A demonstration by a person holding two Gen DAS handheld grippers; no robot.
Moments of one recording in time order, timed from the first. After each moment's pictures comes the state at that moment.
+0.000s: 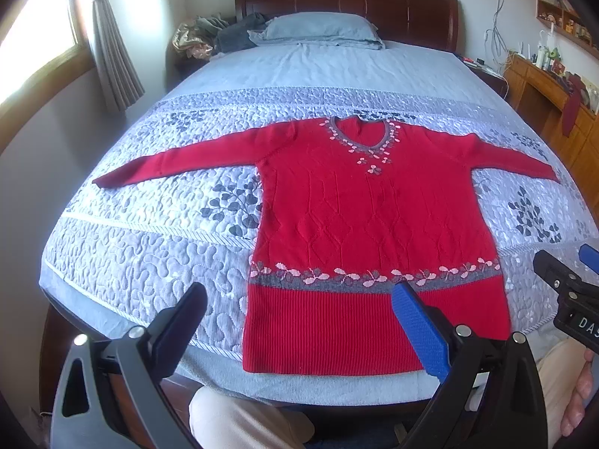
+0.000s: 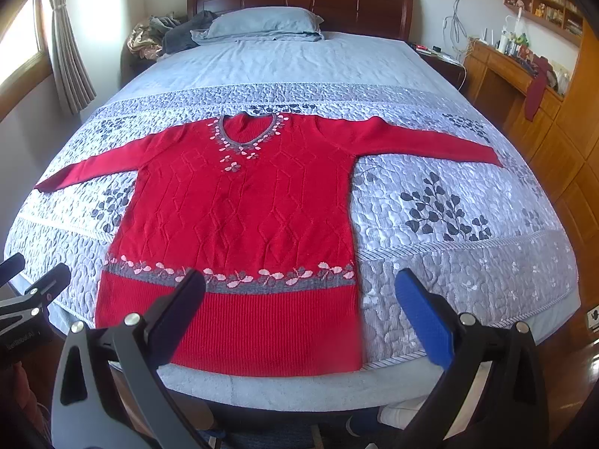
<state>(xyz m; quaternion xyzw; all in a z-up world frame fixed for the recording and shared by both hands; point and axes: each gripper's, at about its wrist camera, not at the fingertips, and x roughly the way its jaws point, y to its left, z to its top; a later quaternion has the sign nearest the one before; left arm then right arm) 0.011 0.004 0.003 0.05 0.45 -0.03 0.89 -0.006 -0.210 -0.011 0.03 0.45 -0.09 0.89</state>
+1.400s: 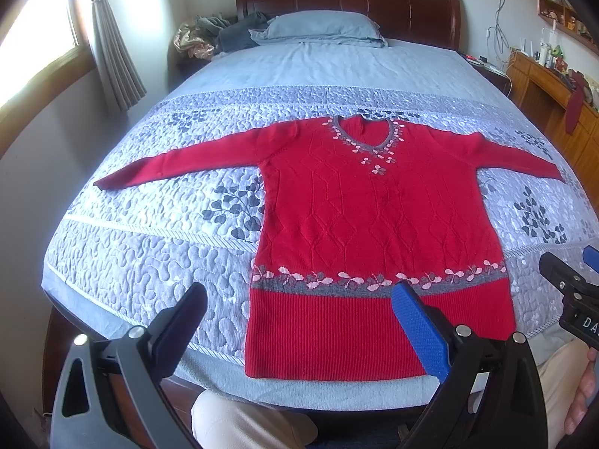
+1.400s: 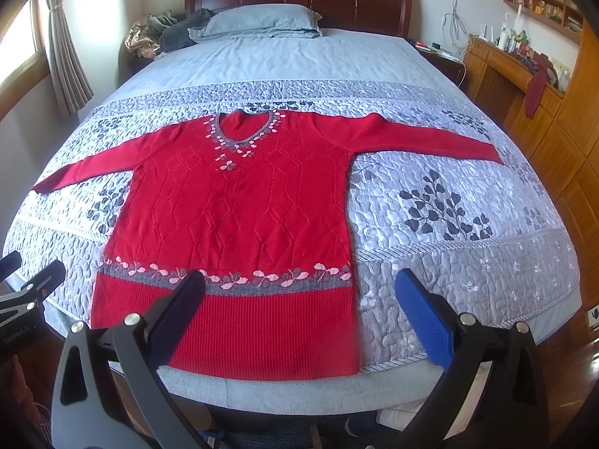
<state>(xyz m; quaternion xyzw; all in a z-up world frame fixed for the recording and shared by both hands) 0.017 0.005 -0.001 0.06 0.45 -0.02 0.89 -0.002 -0.217 -0.017 0.03 0.45 -0.09 0.89</state>
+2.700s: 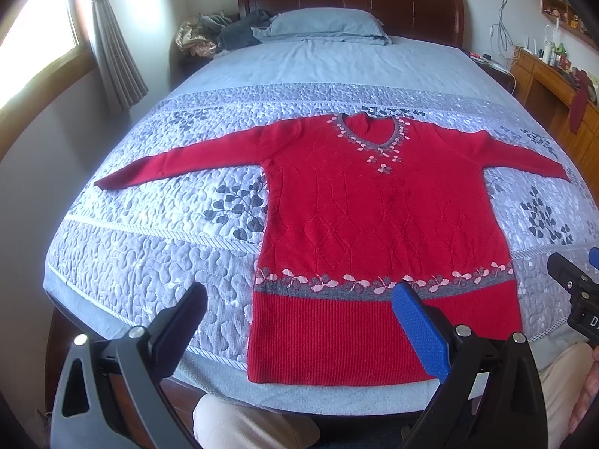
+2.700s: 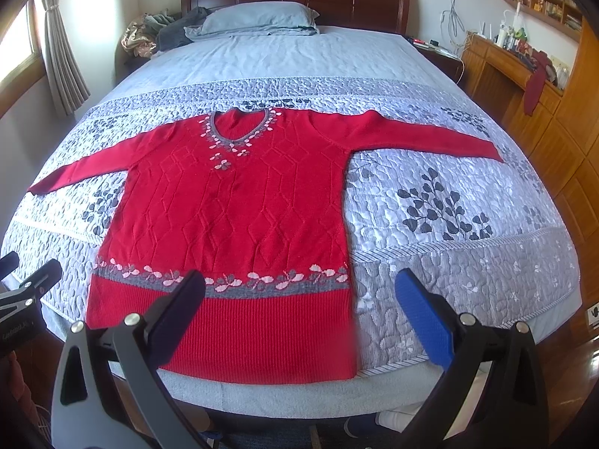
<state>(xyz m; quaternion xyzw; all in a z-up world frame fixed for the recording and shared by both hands) 0.025 0.008 -0.006 0.06 0.46 -0.02 0.89 0.006 -0.225 -0.023 0.03 0.45 -0.09 0.89</state>
